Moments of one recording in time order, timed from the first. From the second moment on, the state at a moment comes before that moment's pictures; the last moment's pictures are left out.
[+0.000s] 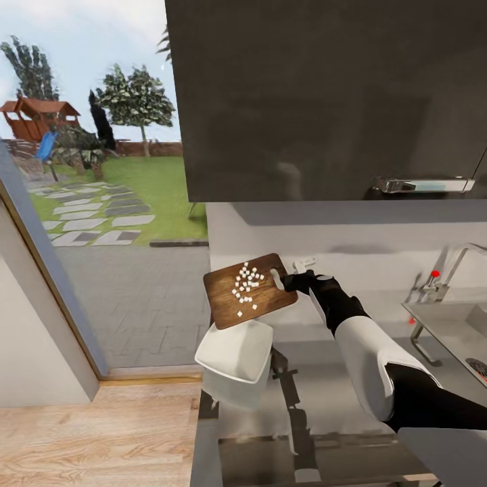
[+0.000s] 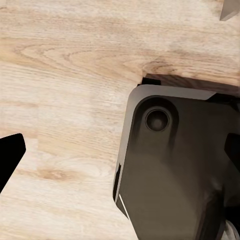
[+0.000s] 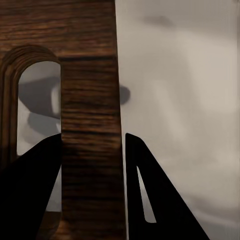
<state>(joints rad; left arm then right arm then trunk) -0.17 0.04 -0.16 0.08 0.31 -0.23 0.06 -1.13 0.11 -0.23 -0.43 0.47 0.26 0.27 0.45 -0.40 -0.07</state>
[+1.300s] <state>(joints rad) -0.17 0.04 -0.16 0.08 0.31 -0.23 0.06 -1.13 0.11 -0.23 -0.38 0.47 0.16 0.27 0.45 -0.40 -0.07</state>
